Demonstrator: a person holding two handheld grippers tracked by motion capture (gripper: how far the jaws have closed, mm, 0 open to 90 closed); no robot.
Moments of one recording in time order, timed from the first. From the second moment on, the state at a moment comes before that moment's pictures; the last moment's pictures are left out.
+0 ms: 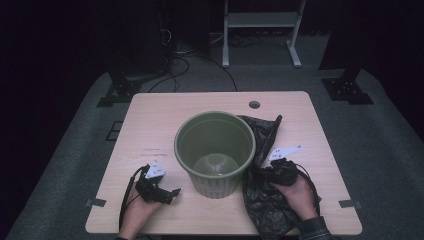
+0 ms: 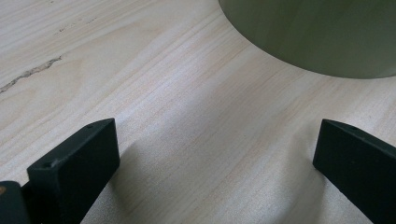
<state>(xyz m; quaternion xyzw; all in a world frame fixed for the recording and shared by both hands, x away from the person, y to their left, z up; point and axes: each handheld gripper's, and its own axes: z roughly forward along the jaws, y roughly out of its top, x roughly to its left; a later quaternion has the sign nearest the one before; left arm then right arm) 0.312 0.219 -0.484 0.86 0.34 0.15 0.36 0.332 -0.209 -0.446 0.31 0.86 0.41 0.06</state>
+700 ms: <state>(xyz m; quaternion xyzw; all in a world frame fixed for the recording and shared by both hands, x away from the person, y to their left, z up) 0.312 0.220 -0.483 0.86 0.34 0.15 0.36 0.302 -0.213 -0.386 0.21 0.85 0.49 0.05</state>
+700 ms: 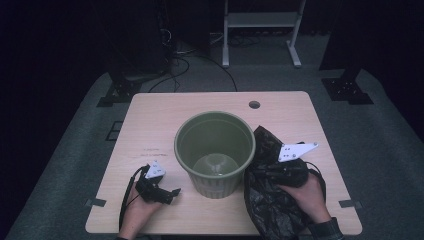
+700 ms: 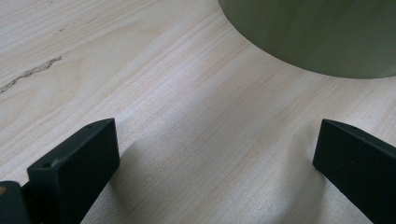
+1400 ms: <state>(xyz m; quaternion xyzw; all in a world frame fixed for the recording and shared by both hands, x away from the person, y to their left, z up) 0.312 0.220 -0.484 0.86 0.34 0.15 0.36 0.290 -0.219 -0.324 0.13 0.82 0.55 0.02</state>
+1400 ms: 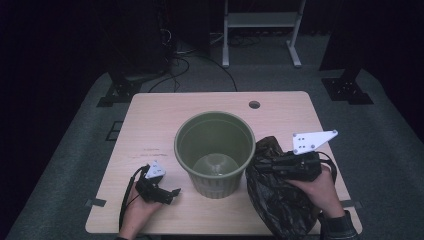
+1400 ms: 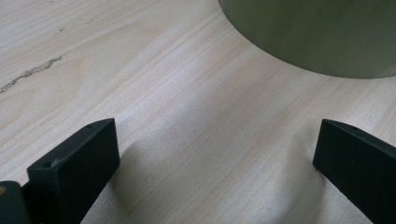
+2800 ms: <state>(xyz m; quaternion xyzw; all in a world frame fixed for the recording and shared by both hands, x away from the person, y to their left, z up) 0.312 0.219 -0.484 0.86 0.34 0.15 0.36 0.341 -0.092 -0.253 0.03 0.82 0.57 -0.08</state>
